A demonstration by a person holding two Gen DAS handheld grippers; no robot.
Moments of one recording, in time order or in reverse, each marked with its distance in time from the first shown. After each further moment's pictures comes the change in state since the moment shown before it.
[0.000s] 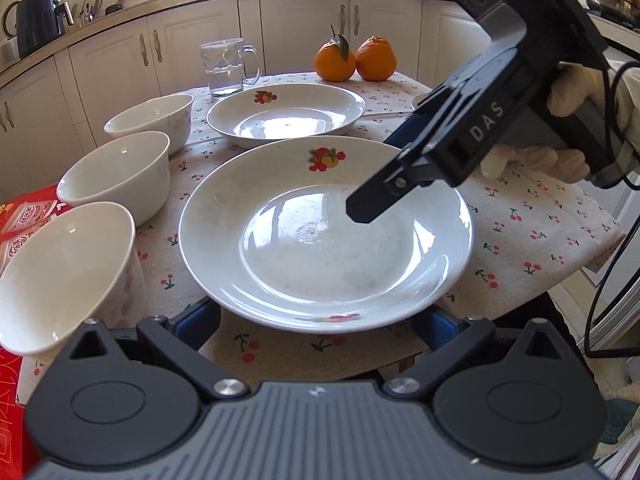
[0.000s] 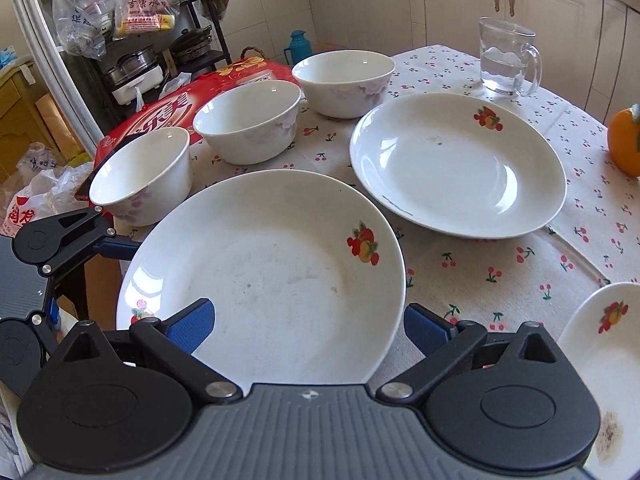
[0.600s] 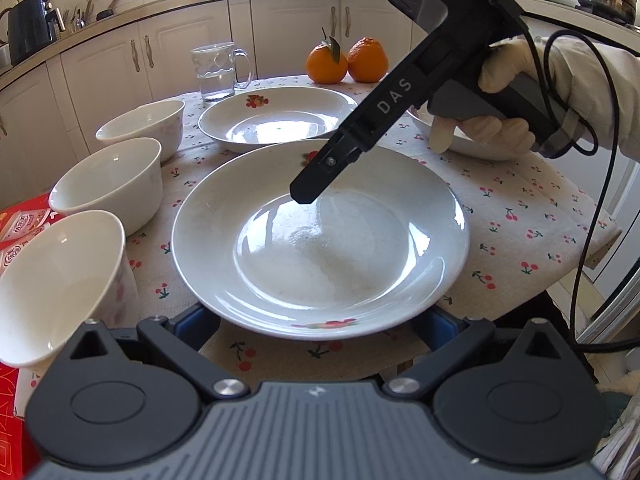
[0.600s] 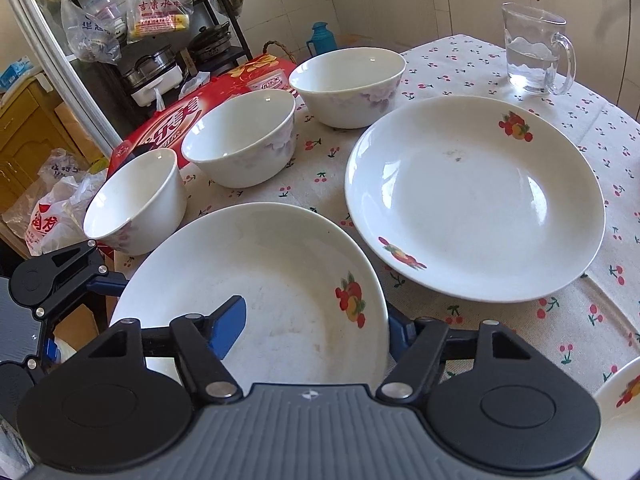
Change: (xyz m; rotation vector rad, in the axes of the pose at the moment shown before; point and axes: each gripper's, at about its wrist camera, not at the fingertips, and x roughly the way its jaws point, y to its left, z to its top) left arm 0.001 0.000 0.001 0.020 -0.007 -0.018; right arm 0.025 -0.029 0.030 0.013 0.030 0.118
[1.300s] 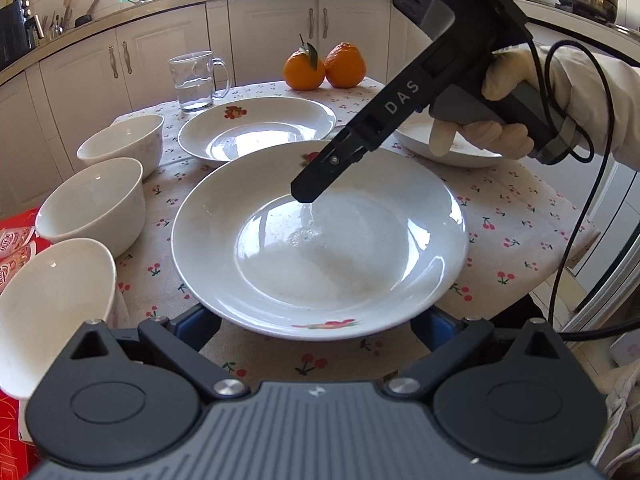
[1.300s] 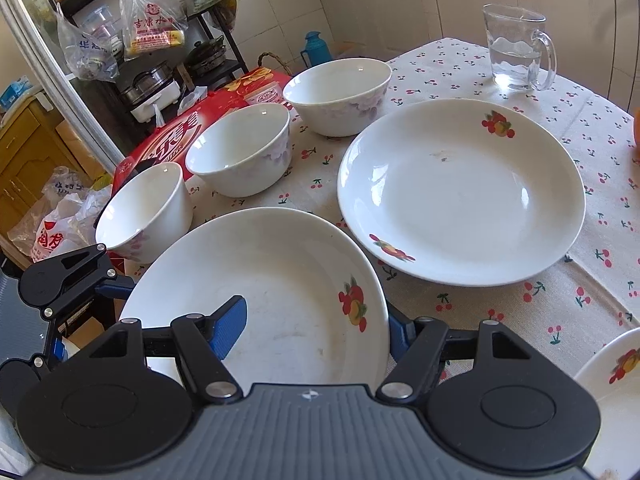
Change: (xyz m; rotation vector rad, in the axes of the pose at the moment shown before) left arm -0.005 0.001 0.016 0.035 0.004 -0.071; right arm -0.020 -0.002 -0.007 0.048 -0.033 0.000
